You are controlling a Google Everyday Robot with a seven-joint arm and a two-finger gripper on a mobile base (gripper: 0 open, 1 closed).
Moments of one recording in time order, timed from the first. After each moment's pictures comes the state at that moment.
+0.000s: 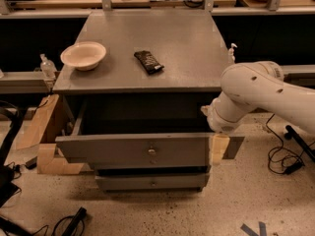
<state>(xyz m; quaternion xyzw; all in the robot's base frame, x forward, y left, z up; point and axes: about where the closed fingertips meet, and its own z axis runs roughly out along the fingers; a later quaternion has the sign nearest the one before) 0.552 -0.174 0.693 -0.71 0.70 -0.01 0.13</state>
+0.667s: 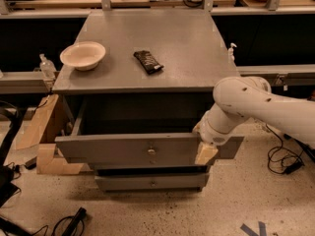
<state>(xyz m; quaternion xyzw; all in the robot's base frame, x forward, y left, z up) 0.532 -0.148 0.650 -0.70 0.71 0.05 0.12</state>
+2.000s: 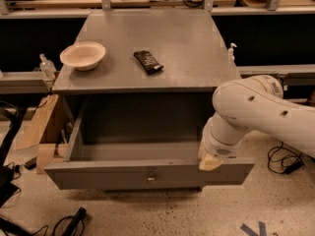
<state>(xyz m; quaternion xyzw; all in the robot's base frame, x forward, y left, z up) 0.467 -0.151 0.692 -0.68 0.73 0.01 0.09</state>
